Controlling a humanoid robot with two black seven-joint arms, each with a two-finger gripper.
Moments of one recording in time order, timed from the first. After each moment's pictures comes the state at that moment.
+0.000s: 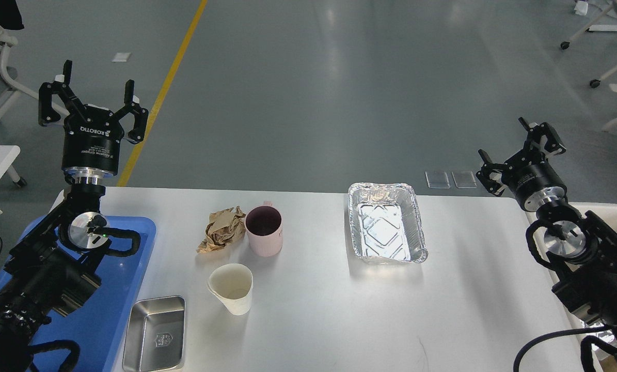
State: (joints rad) left arm -0.70 0.17 -1.10 -0.57 0.18 -0.62 -0.66; right arm 0.64 -0.28 1.23 0.55 -0.24 0.40 0.17
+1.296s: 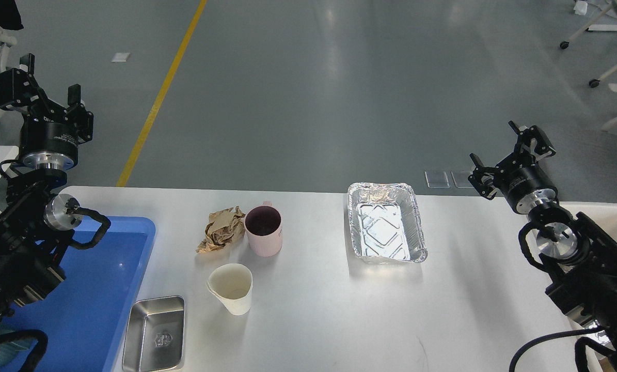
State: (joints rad) left arm -0.75 0.28 -1.05 -0.57 0.40 0.00 -0.64; right arm 0.64 -0.25 1.21 0.55 -0.24 0.40 0.16
